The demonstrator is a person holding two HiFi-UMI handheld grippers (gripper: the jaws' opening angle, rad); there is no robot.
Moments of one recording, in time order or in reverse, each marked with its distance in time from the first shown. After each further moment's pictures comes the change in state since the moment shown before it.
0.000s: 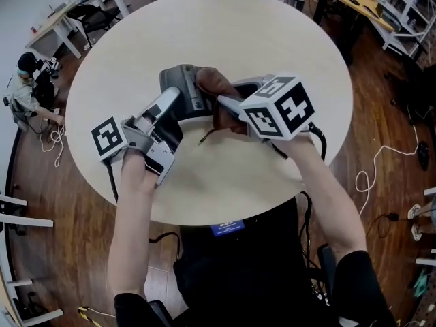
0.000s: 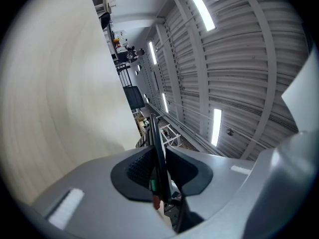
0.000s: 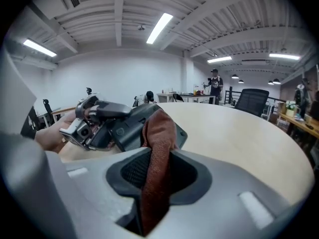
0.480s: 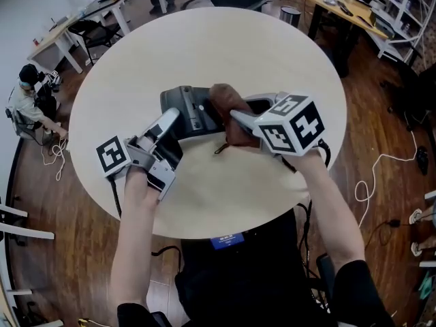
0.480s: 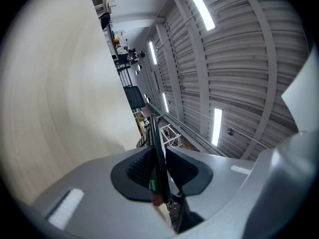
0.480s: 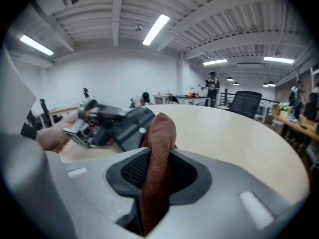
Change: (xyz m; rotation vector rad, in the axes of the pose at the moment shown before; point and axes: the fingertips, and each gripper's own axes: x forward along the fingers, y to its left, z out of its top) left arm -0.002 0.000 0.000 0.001 0.002 0.011; right arm -0.030 -0.019 -0.003 0.018 -0.018 -0.031
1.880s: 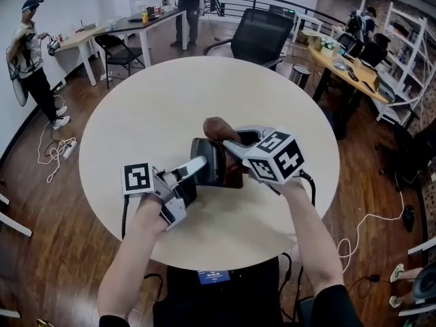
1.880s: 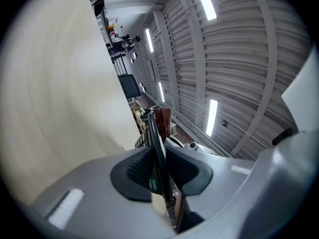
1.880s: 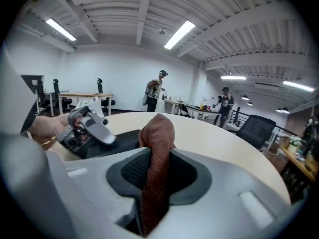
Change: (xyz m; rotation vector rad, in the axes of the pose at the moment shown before) left arm 0.004 -0.015 -0.025 -0.013 0.142 -0.052; right arm 0.033 0.008 0.070 -0.246 -0.045 0.014
